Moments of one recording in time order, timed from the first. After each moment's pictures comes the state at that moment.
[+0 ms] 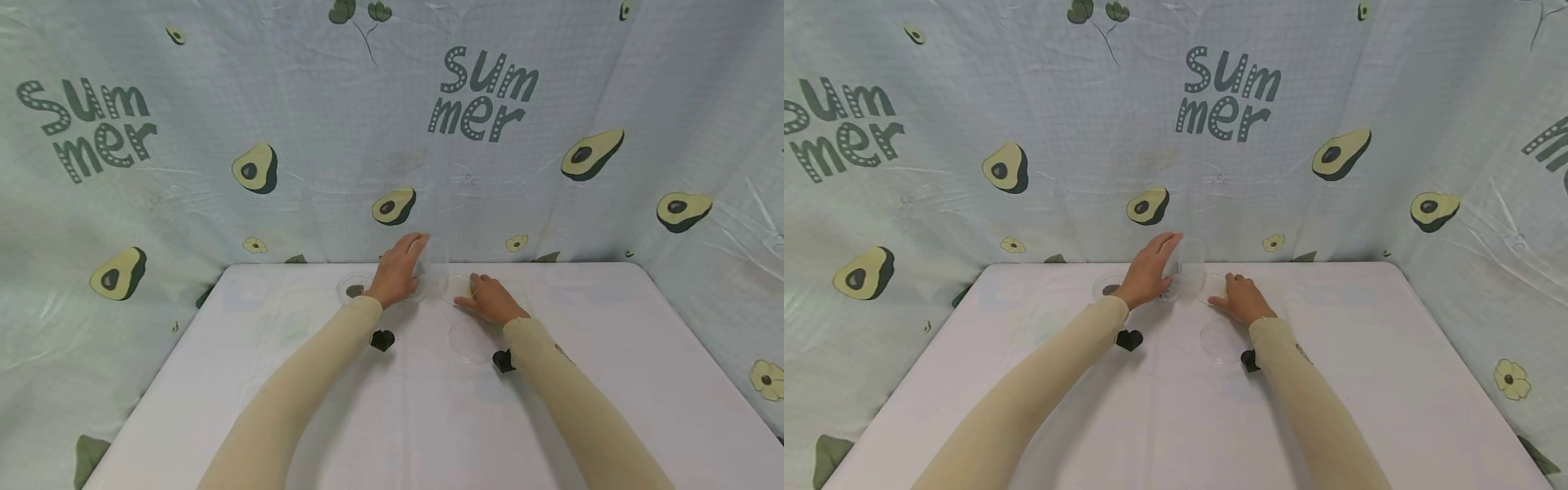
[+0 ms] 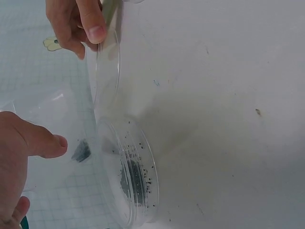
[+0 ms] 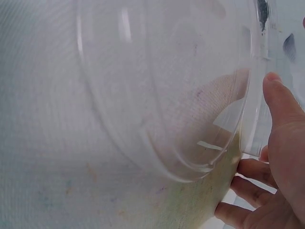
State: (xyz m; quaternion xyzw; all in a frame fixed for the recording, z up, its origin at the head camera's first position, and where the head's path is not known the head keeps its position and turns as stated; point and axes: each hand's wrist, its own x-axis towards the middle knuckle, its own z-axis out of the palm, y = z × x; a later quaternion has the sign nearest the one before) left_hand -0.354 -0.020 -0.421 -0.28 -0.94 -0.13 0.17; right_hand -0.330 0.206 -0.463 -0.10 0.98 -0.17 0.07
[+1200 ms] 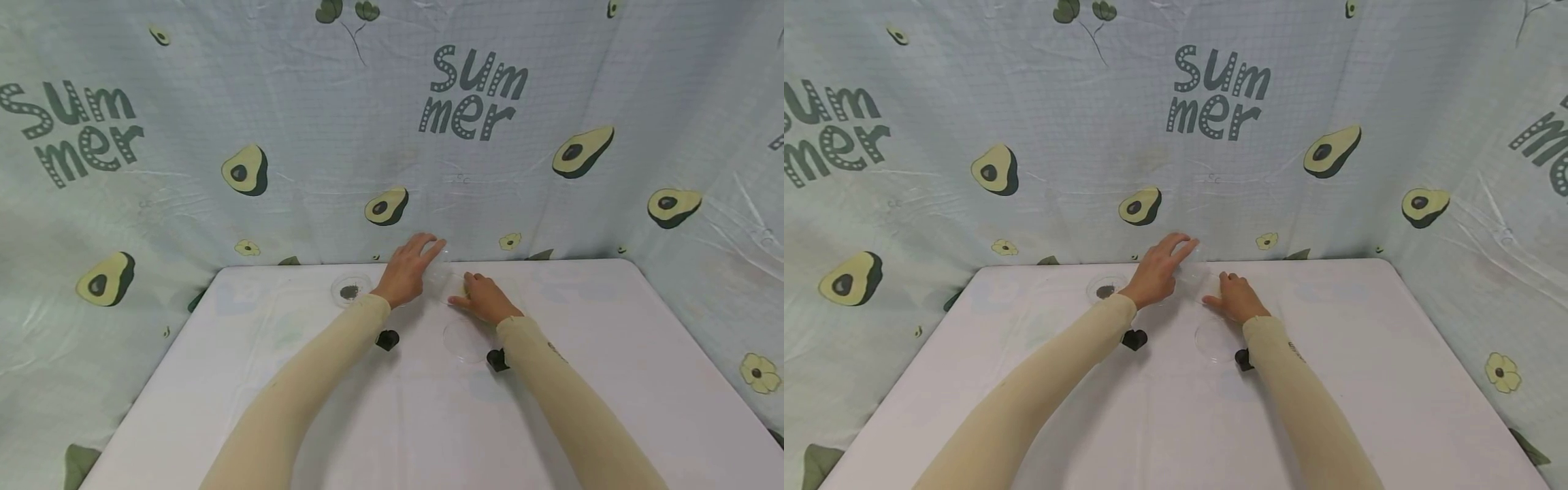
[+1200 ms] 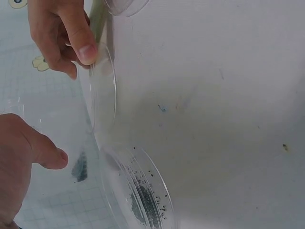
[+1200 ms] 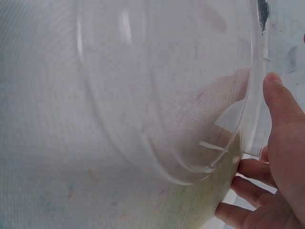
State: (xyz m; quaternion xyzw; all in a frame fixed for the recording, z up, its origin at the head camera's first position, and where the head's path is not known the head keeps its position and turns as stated) left_hand -0.354 0.007 -0.421 -0.33 -0.93 -0.06 0.18; right_hand -0.332 0.207 -0.465 -0.09 0.98 -0.16 0.07
